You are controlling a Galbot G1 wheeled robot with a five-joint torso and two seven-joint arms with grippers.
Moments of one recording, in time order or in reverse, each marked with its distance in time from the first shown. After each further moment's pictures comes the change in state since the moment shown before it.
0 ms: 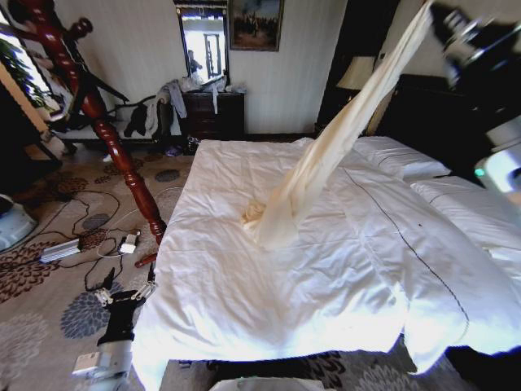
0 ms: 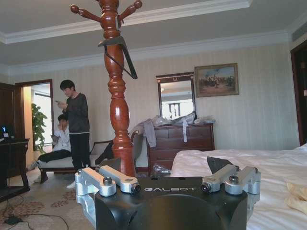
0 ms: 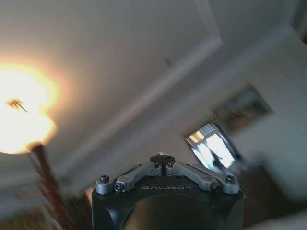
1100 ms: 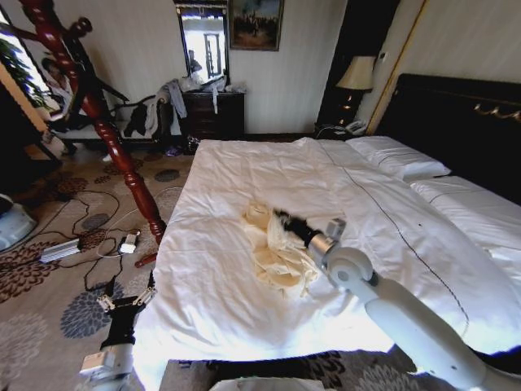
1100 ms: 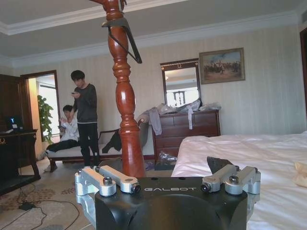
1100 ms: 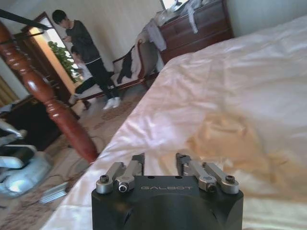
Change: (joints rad) left arm -0.012 -0.014 -0.012 0.061 0.023 0.003 0.000; right arm -0.090 0.352 -0.679 -0.073 -0.551 -0.267 0.156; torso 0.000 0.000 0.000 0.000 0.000
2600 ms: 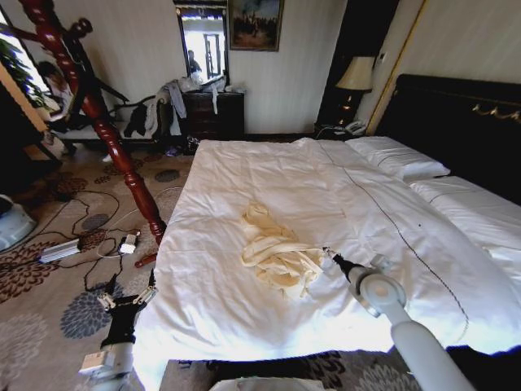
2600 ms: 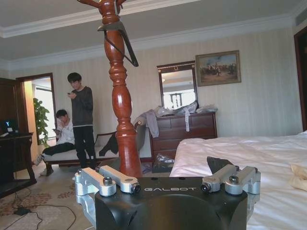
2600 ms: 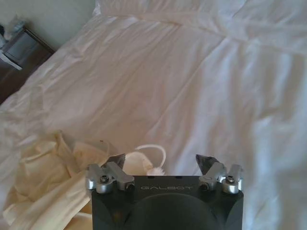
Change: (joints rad) left arm 0.000 0.017 0.003 -0.008 -0.002 0.001 0.000; right arm -0.403 0.221 0.523 -0.212 0.128 0.092 0.204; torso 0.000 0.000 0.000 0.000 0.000
